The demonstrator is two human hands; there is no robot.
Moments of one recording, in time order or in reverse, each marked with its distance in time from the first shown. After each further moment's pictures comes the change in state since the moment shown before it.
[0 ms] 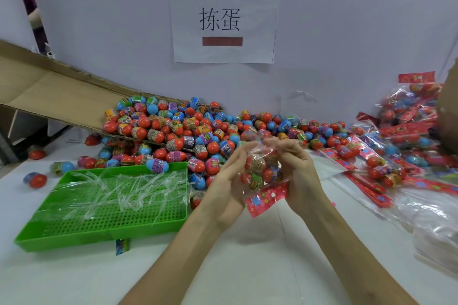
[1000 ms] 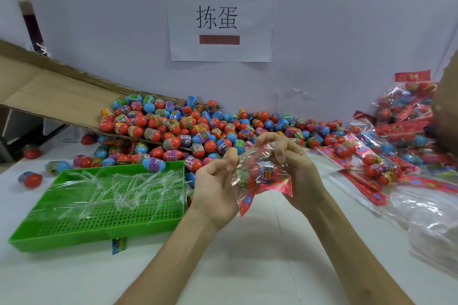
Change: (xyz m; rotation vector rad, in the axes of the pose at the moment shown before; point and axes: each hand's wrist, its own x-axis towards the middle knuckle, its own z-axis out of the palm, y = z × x) left_hand -0.004 0.006 -0.005 -0.215 -0.029 -0.066; right_hand -0.001 -0.014 0.003 -0.016 -0.318 0.036
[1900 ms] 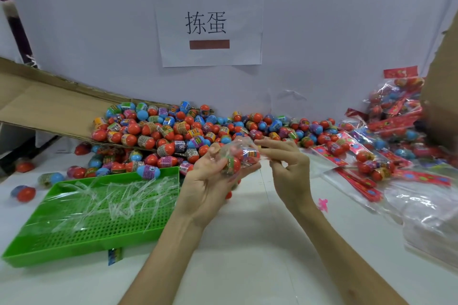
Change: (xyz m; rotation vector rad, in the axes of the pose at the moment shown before) left_hand -0.001 0.014 0.000 -0.099 -0.187 0.139; right_hand 0.003 0.031 -0.018 -0.907 0.478 -0.452
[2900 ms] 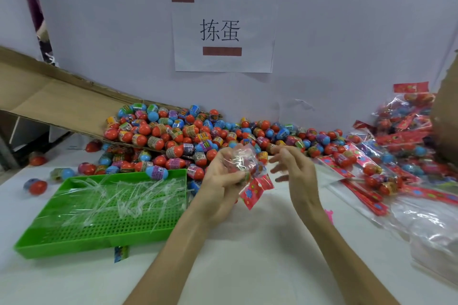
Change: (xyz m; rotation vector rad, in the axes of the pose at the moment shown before) left_hand 0.008 -0.009 -0.002 0.280 0.201 0.024; right_hand 0.006 0.003 -0.006 0.131 -0.052 0.327
